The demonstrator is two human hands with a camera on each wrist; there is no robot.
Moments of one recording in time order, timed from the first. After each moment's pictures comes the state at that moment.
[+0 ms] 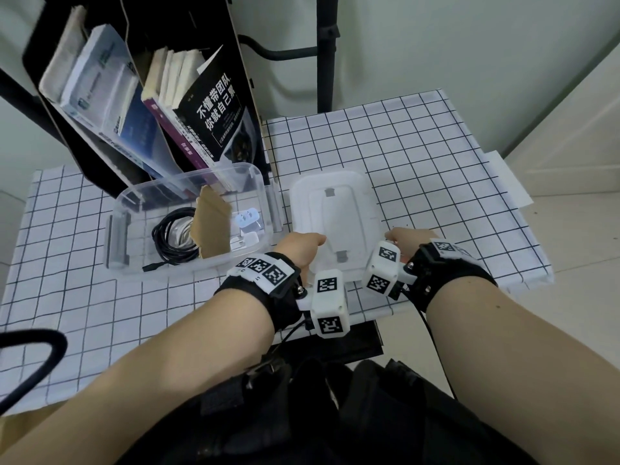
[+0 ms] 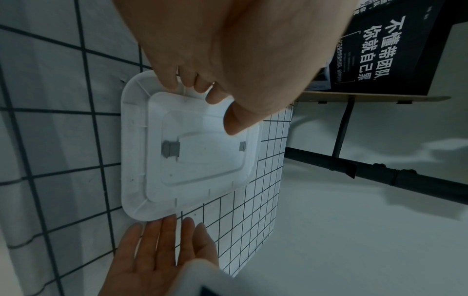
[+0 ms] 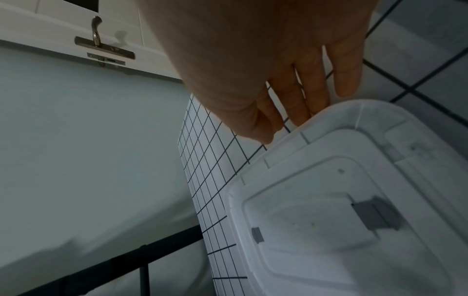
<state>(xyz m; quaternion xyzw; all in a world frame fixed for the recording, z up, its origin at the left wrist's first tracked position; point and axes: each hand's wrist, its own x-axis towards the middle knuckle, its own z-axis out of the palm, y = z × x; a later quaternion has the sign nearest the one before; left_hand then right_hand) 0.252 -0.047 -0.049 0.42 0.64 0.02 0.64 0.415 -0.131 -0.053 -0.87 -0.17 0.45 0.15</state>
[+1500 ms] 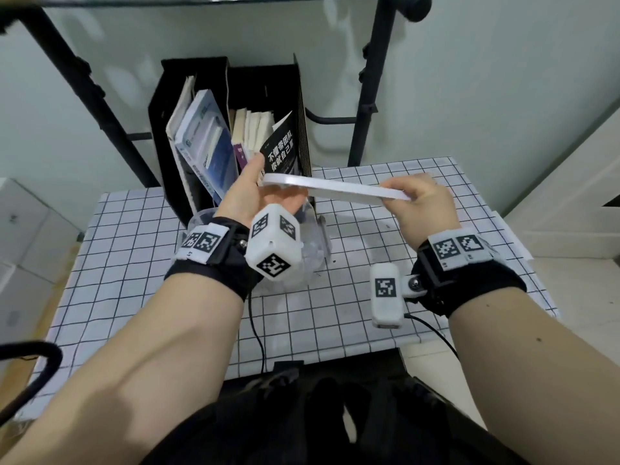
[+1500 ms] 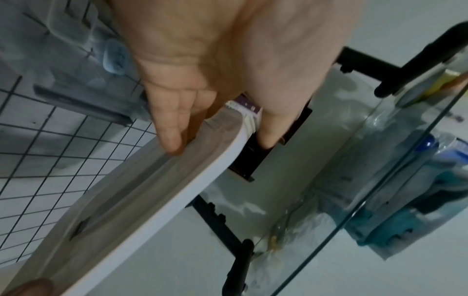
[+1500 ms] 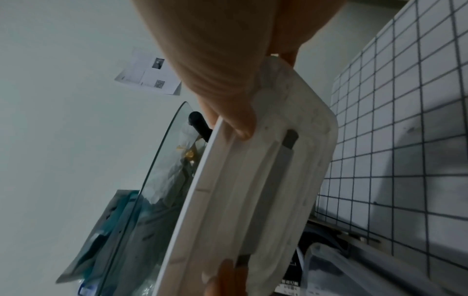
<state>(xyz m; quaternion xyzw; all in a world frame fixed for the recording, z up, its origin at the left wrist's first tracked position) 0.150 0.035 0.061 0.14 0.38 0.34 0.85 0.339 -0.093 0.054 -0.77 -0.43 0.13 0.45</state>
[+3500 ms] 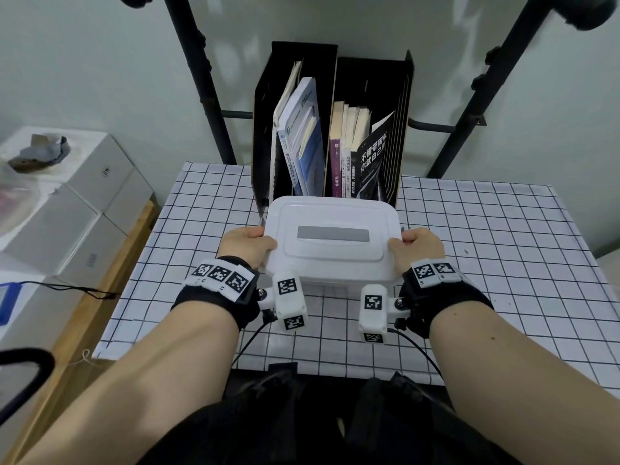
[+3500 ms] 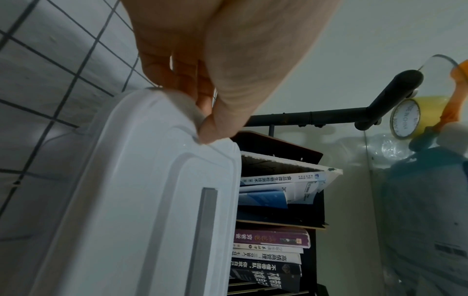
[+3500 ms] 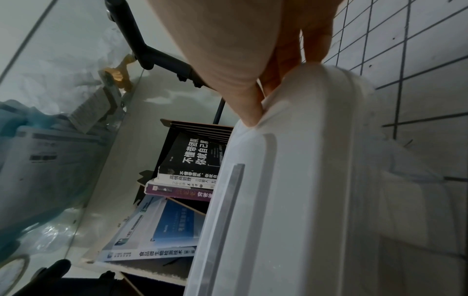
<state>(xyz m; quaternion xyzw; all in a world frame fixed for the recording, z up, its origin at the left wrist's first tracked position) 0.009 0.062 -0.029 0.38 0.68 0.32 0.54 0.258 -0.009 -0.031 -0.86 -0.33 0.23 0.31</state>
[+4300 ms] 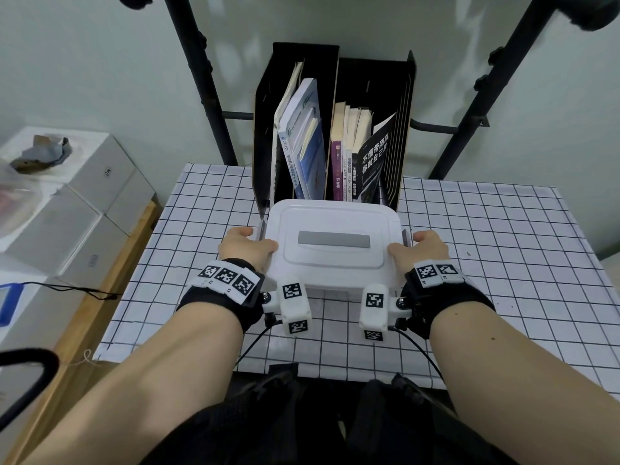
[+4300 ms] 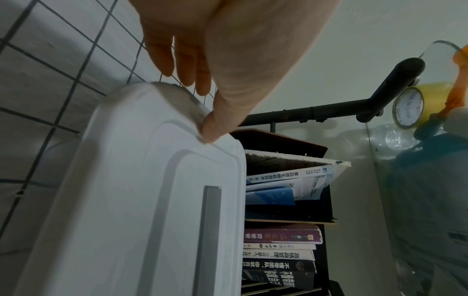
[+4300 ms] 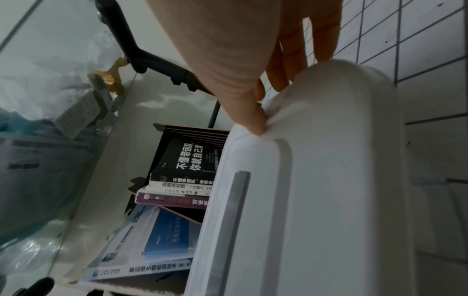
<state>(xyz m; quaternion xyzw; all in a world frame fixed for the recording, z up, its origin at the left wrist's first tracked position) 0.011 0.064 -0.028 0.41 0.75 0.28 0.44 0.261 -0.005 -0.031 -0.89 -0.28 0.25 0.25</state>
